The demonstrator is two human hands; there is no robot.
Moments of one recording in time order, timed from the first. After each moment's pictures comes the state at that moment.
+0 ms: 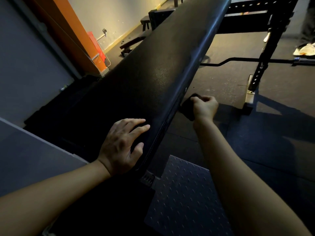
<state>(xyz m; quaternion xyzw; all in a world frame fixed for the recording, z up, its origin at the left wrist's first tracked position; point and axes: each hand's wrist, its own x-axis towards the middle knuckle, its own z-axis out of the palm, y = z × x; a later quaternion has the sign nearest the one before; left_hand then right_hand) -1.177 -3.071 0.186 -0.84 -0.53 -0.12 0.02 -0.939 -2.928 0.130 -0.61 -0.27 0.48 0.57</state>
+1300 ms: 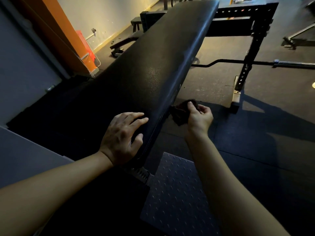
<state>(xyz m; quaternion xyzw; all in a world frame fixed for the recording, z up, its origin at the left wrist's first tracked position) -1.180 -3.072 0.182 -0.84 -0.53 -0.13 0.02 -0.956 -3.009 0.151 -0.55 -0.15 0.50 0.65</state>
